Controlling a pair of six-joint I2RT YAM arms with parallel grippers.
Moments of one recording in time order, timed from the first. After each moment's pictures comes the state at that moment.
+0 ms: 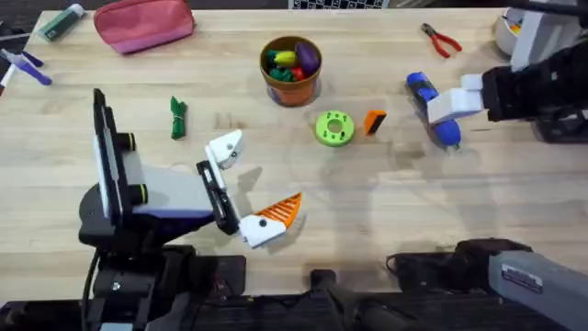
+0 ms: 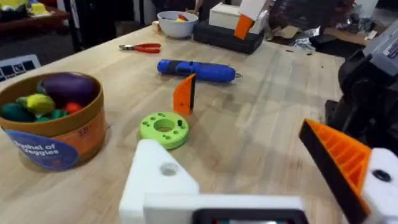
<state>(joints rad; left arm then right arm) -0.02 0.00 0.01 -0.11 1.11 0.02 0.00 1.19 1.22 -1.29 -0.03 -0.03</state>
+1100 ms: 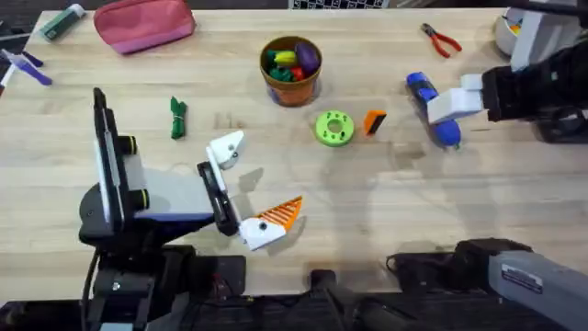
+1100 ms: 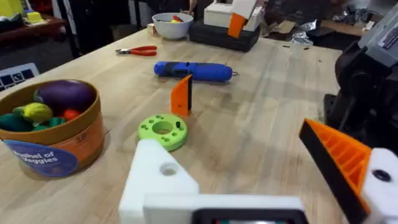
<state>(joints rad) -0.02 0.00 0.01 -0.11 1.13 0.06 0.00 1.19 1.22 -1.29 -0.03 -0.03</state>
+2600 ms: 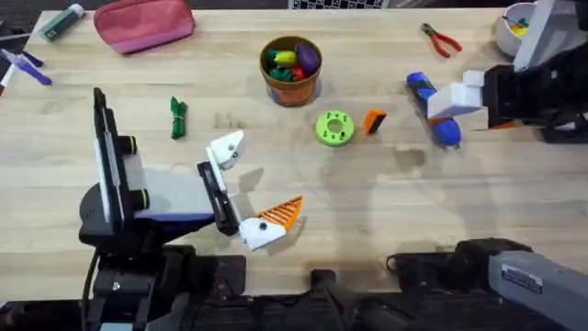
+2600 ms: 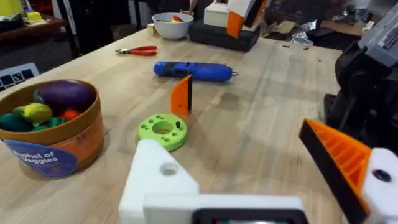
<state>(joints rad) -0.02 0.00 0.01 -0.11 1.13 0.06 0.00 1.19 1.22 -1.32 -0.03 0.12</state>
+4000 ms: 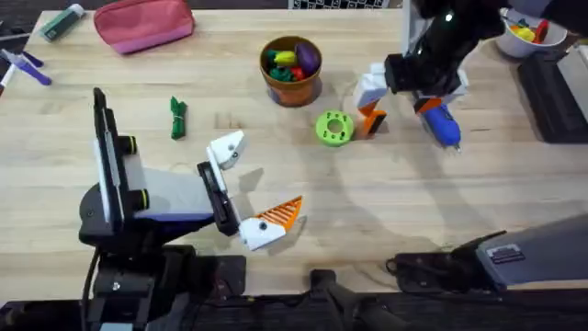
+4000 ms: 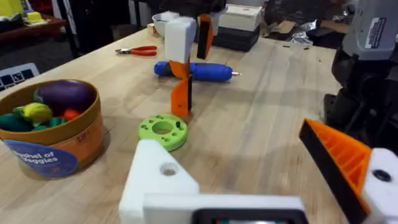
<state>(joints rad) -0.02 0.00 0.01 -0.11 1.13 0.06 0.30 1.67 1.43 -1.26 0.02 0.29</state>
